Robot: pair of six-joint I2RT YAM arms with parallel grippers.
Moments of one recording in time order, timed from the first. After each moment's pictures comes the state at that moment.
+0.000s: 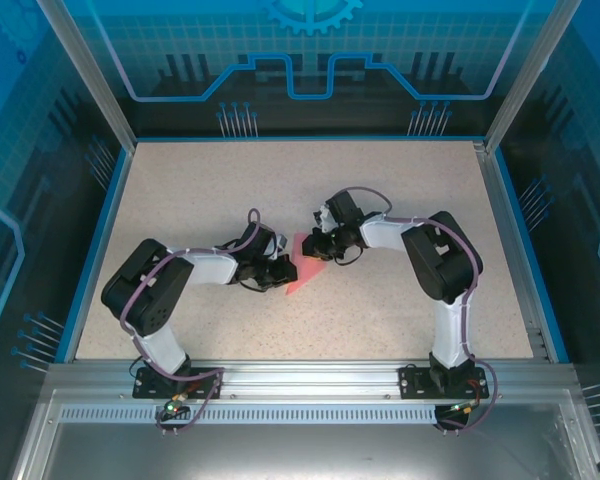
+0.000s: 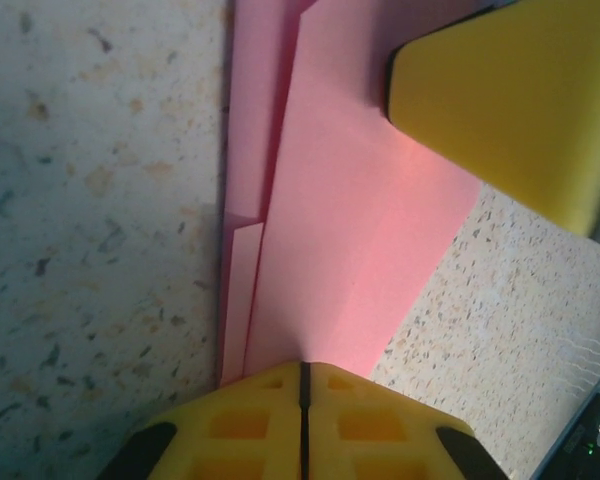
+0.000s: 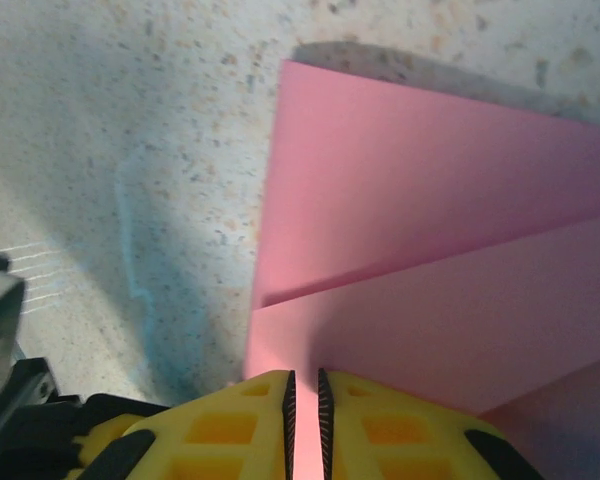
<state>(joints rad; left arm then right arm) -0.50 1.73 0.74 0.00 0.48 -0.77 0.52 2.02 1.18 -0.21 -0.57 0.64</state>
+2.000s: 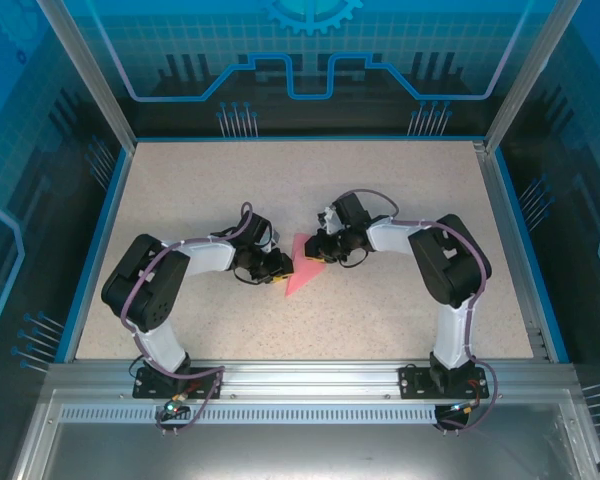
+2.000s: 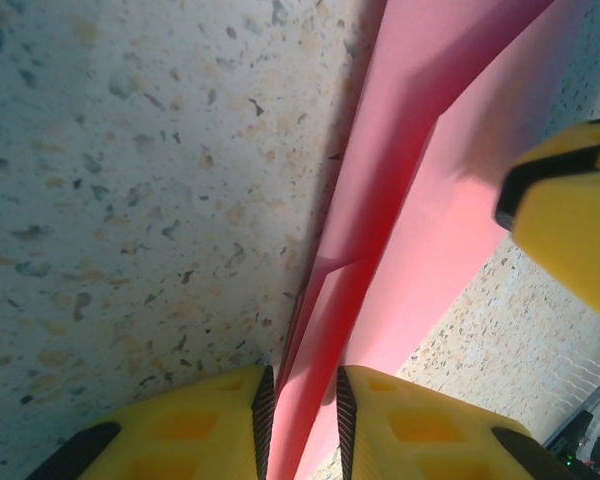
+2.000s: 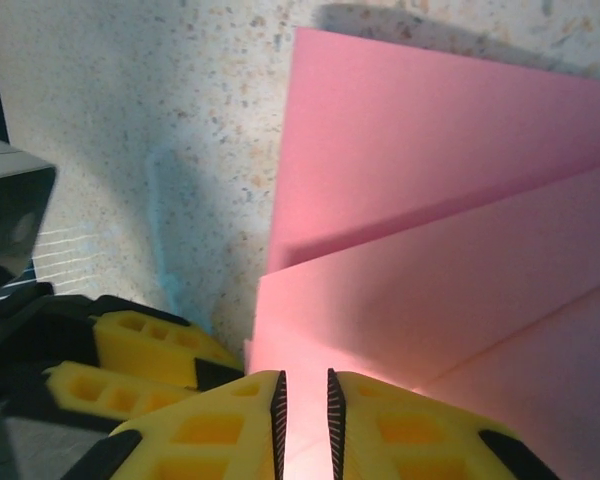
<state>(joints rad) -0.43 1.75 0.85 -0.21 0.51 -0.77 0.50 1.95 1.10 -0.16 -0.63 0.65</state>
